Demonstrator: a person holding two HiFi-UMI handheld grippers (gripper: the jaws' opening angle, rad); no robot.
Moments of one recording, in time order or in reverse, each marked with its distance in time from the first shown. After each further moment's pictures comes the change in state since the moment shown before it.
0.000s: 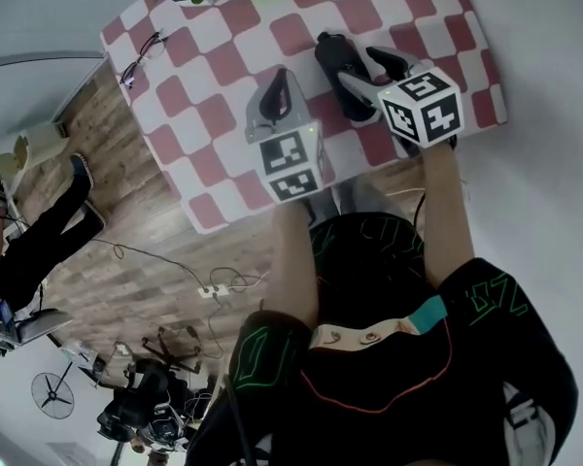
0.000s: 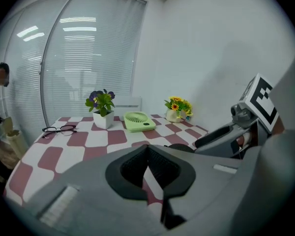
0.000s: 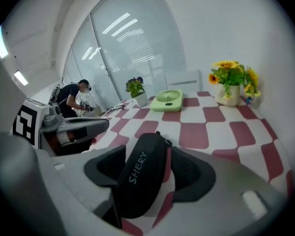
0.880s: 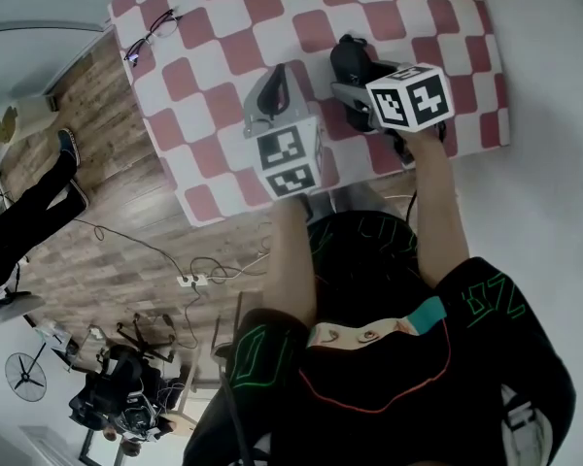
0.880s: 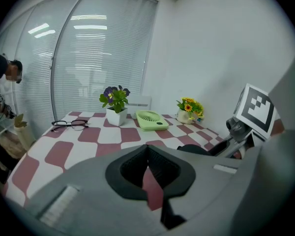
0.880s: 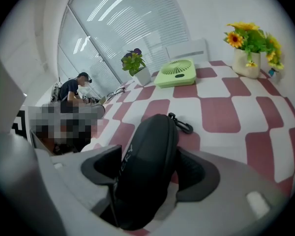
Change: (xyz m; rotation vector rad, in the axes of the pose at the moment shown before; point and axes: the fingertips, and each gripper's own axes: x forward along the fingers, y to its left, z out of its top) left arm 0.006 0.039 -0.010 -0.078 0.008 0.076; right arm 0.055 0.022 -0.026 0.103 0.249 0.101
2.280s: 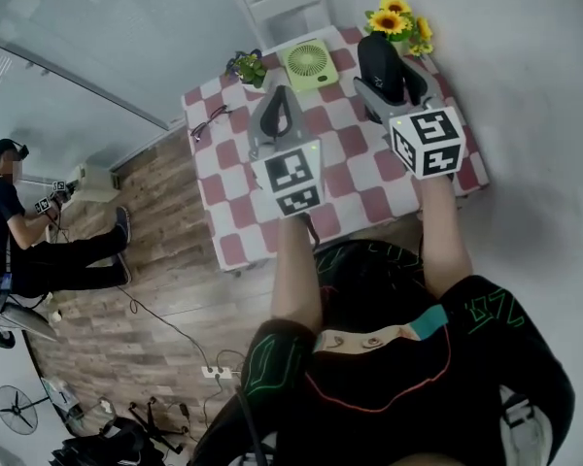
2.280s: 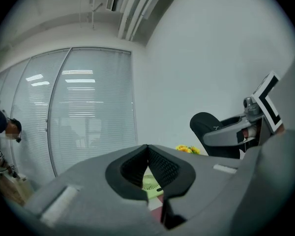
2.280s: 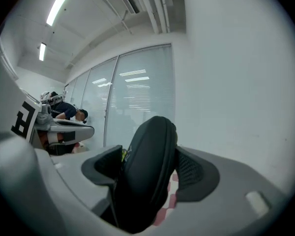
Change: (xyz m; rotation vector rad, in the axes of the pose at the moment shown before) left arm -0.102 -0.055 0.186 0.267 -0.479 0.032; right arm -0.248 0.032 0.133 -0.369 -0.901 -0.365
